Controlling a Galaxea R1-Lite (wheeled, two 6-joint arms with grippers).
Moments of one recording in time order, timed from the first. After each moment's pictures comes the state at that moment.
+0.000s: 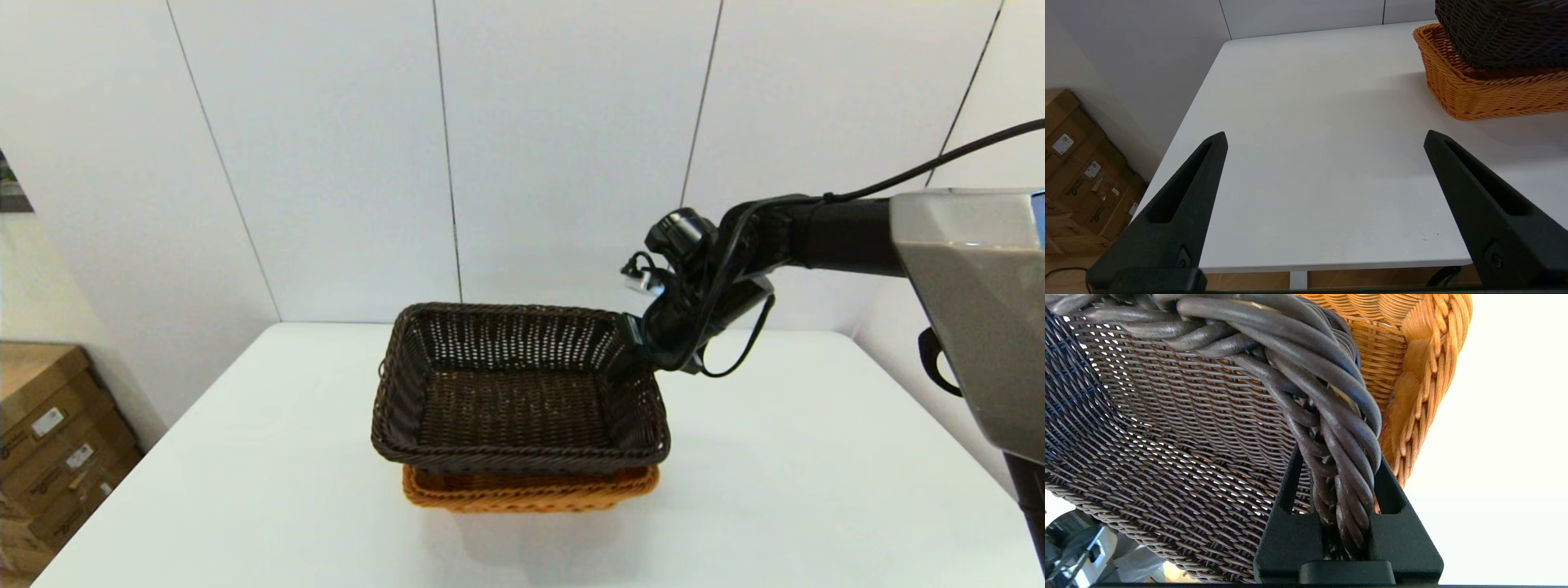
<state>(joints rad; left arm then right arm) 0.01 0.00 -0.07 0.19 -0.03 0.07 0.35 2.30 -1.95 0.84 0.45 0.30</state>
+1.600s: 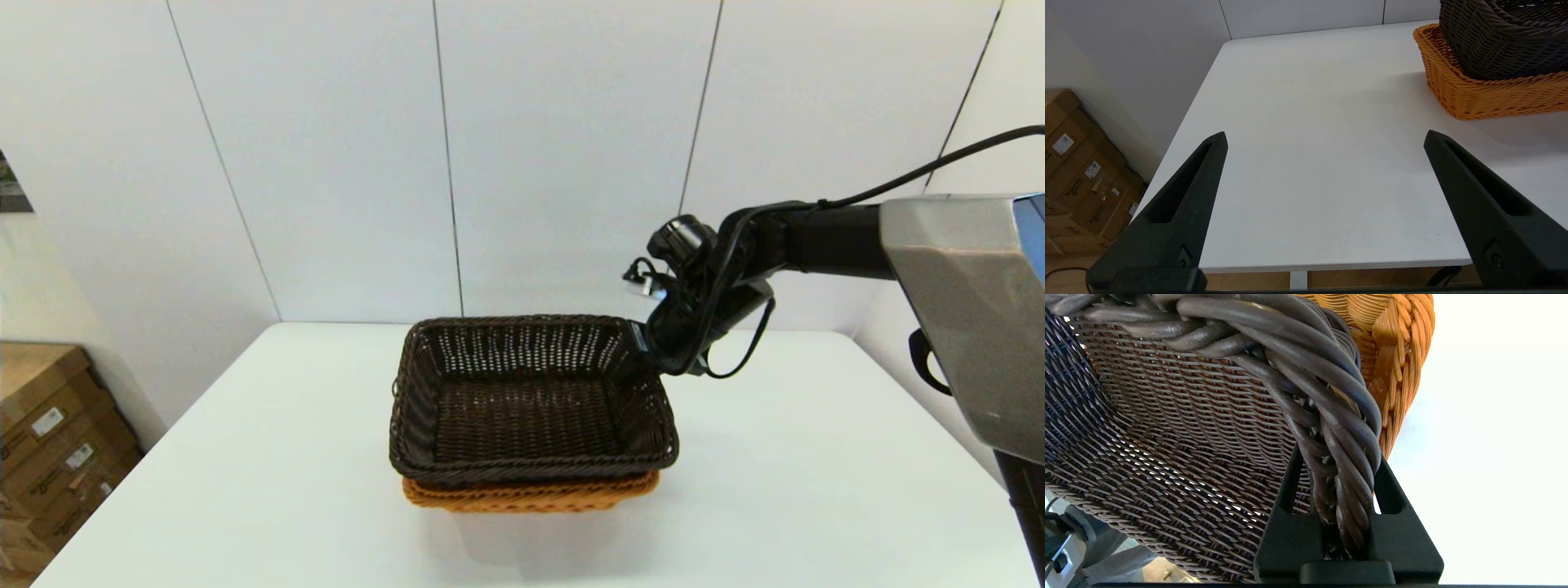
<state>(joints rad) 0.01 0.00 -0.07 0.19 -0.03 0.07 0.33 2.32 -1.95 0.84 0.41 0.24</state>
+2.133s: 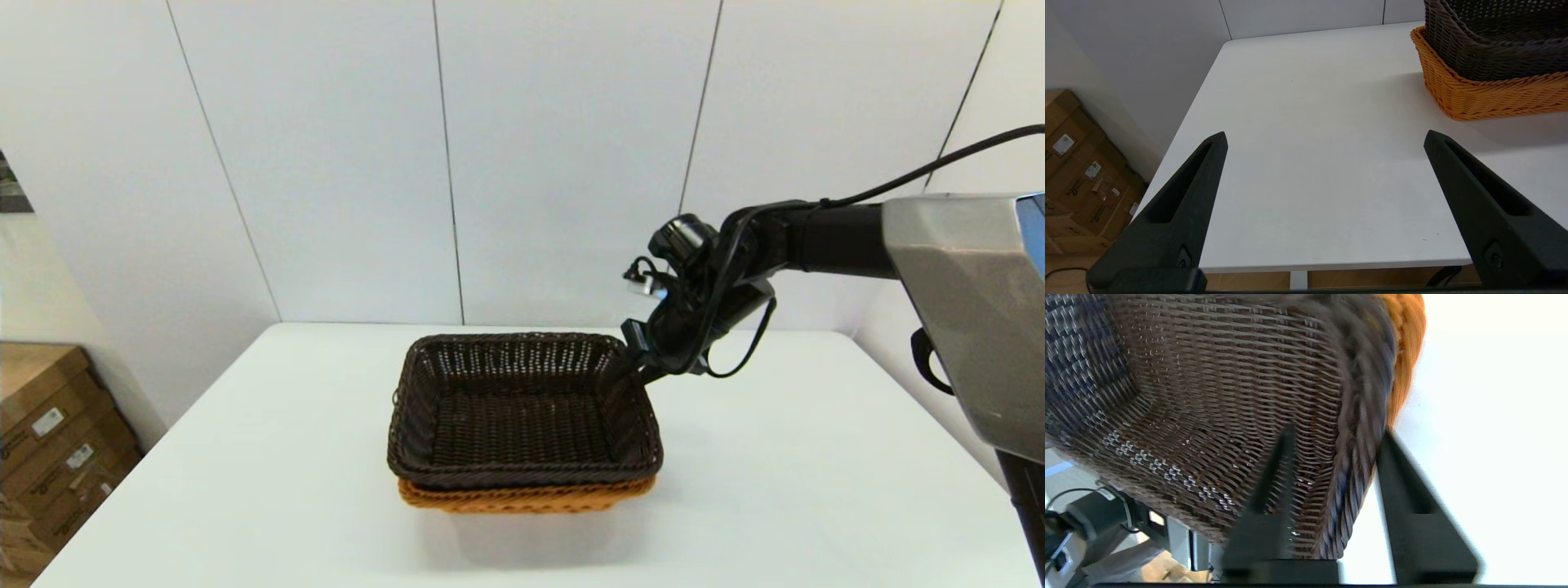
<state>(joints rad) 0.01 0.00 -0.07 0.19 -0.03 0.07 0.33 2.32 -1.95 0.84 0.41 0.23</state>
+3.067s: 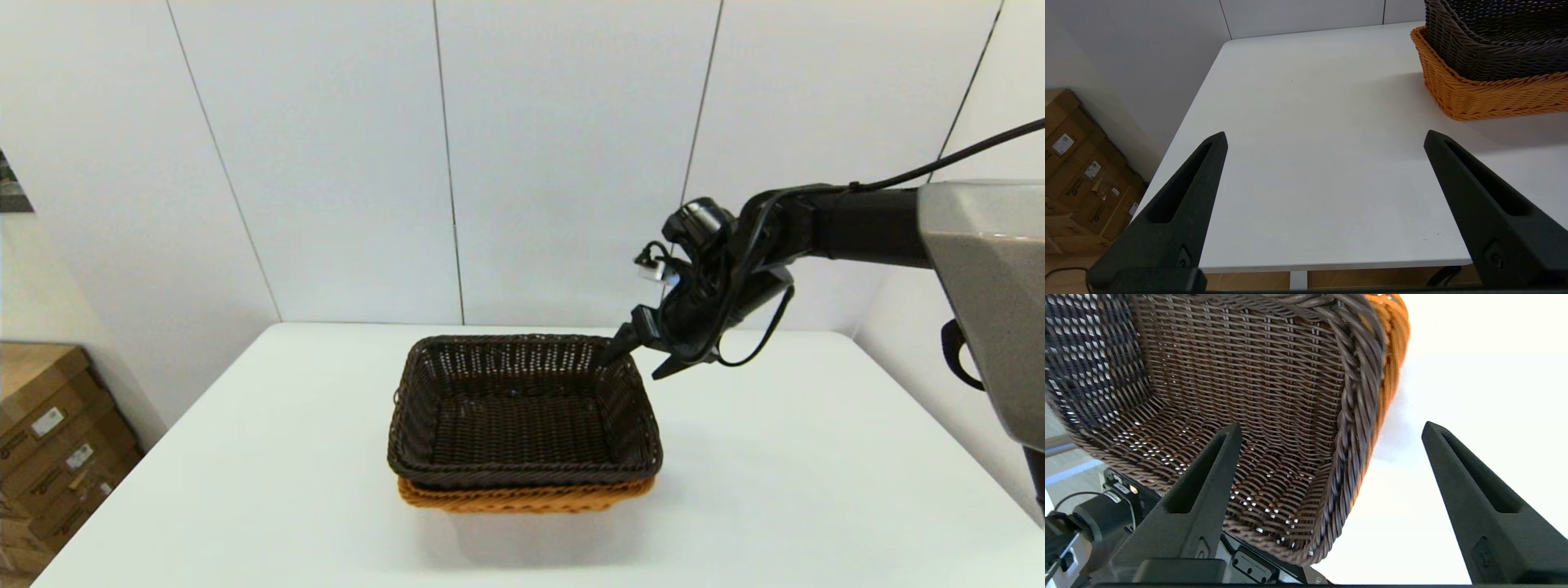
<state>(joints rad) 0.01 0.00 -0.07 0.19 -0.03 0.07 0.31 2.27 -1.95 0.84 0.41 0.23</state>
